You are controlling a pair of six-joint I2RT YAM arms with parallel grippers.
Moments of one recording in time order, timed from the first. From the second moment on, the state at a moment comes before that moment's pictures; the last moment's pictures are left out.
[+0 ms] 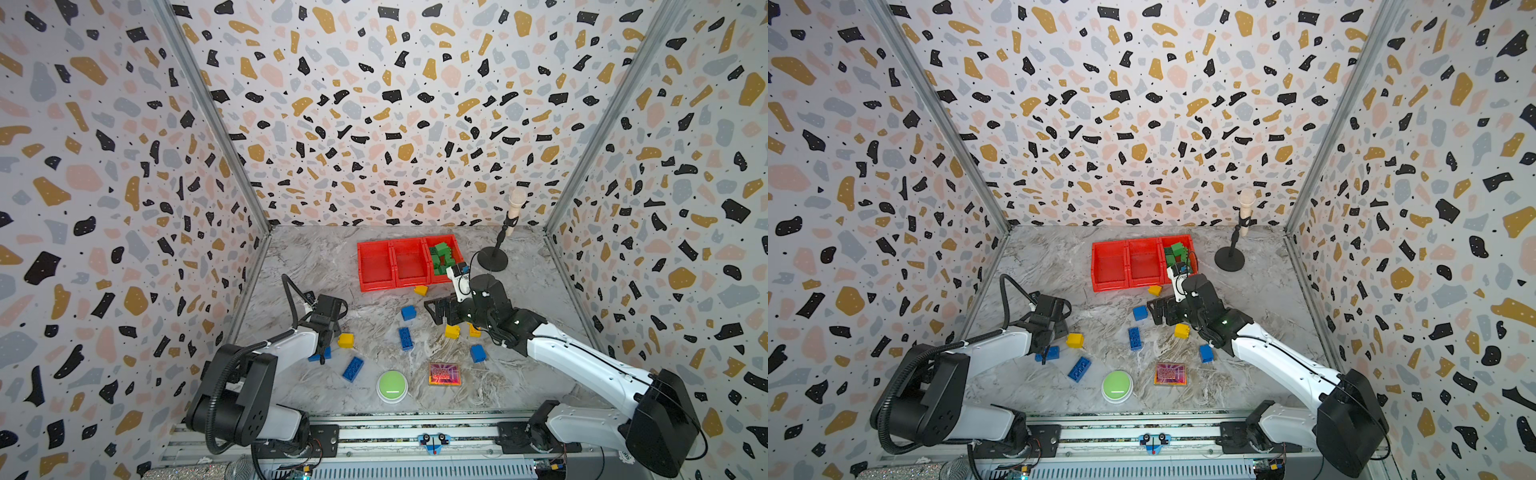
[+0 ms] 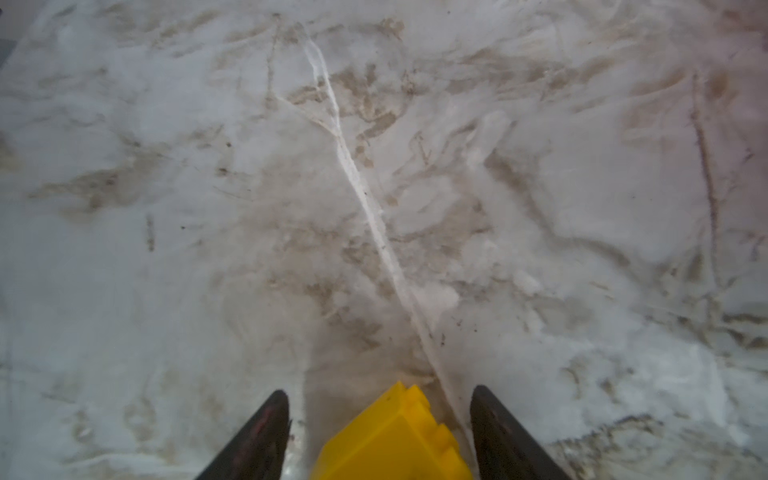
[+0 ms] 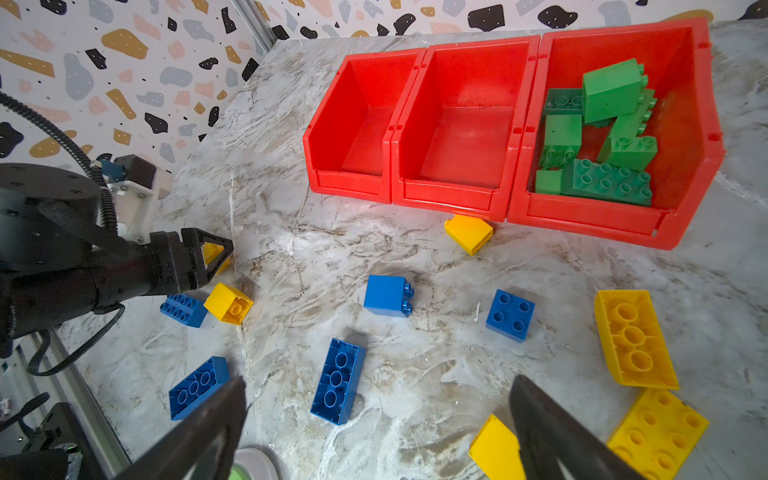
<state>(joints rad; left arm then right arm) -0.26 1.41 0.55 -0.19 -0.40 -0.58 0.69 1.21 0.84 -0.19 -0.08 0.35</state>
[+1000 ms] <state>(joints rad) -0.34 1.40 0.68 -0.24 -0.36 -0.58 0.69 1.19 0.84 -0.19 -0.05 0.35</state>
